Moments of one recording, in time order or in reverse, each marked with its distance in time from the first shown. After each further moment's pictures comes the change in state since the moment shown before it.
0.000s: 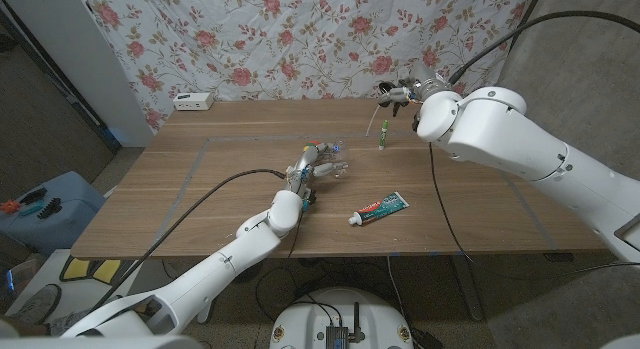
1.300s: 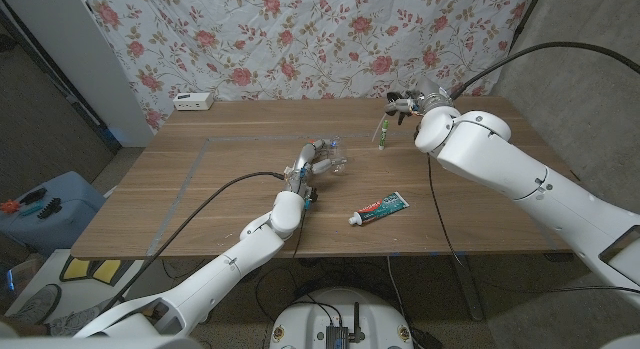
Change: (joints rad) left arm 0.009 -0.040 -0.021 0.030 -0.013 -0.078 0.039; left_hand -0.026 -0.008 0.014 -0.014 -0.003 0.021 0.004 -0.035 -0.009 0.016 -0.008 -0.046 0.015 0.006 -0.002 -0.008 -0.042 0.006 -0.006 0.000 0.000; right arm -0.138 0.053 0.060 0.082 -0.217 0.074 0.100; right_hand -0.003 0.006 -0.001 -0.001 -0.006 0.000 0.000 0.002 -0.004 -0.002 0.002 0.002 0.000 0.000 0.000 -0.008 0.005 0.000 0.000 0.000 0.000
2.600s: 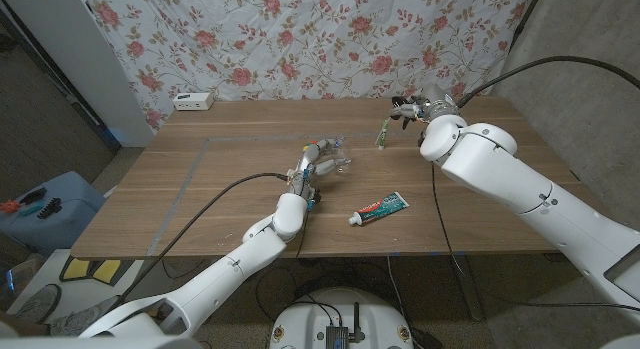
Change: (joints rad) left arm -0.004 -0.025 0.009 0.052 0.022 -0.077 0.001; left_hand 0.000 0.000 -0.003 0.003 -0.009 0.002 0.002 -0.033 -0.004 0.009 -0.009 -0.046 -0.031 -0.026 0.004 0.005 0.006 0.157 0.019 0.052 0.012; right arm -0.098 0.005 0.066 -0.015 -0.060 0.038 0.018; right_hand 0.005 0.005 0.000 0.000 -0.006 -0.003 -0.001 0.003 -0.005 -0.004 0.004 0.002 -0.002 0.000 0.000 0.000 0.009 -0.002 -0.002 0.000 0.000
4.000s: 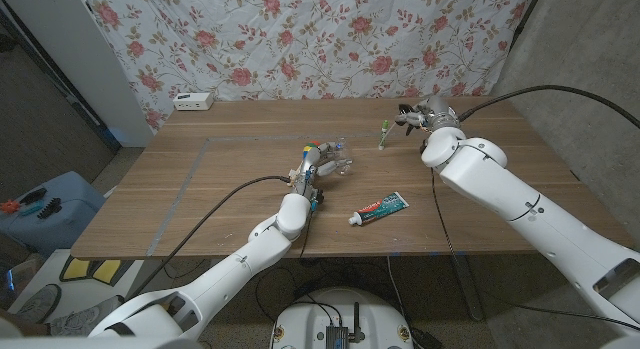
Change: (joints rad) left arm -0.033 -0.045 0.004 0.088 -0.080 -0.006 -0.040; left_hand 0.000 0.000 -0.008 0.008 -0.002 0.010 -0.011 -0.026 -0.001 0.011 -0.011 -0.024 -0.021 -0.002 0.001 0.000 -0.009 -0.032 0.016 -0.024 -0.003; right arm -0.093 0.054 0.073 0.182 -0.032 0.199 -0.016; right_hand -0.010 0.009 -0.005 0.008 -0.009 -0.004 -0.007 0.001 -0.001 -0.001 -0.010 0.006 0.000 0.000 0.000 -0.011 0.005 -0.013 -0.005 -0.004 0.000
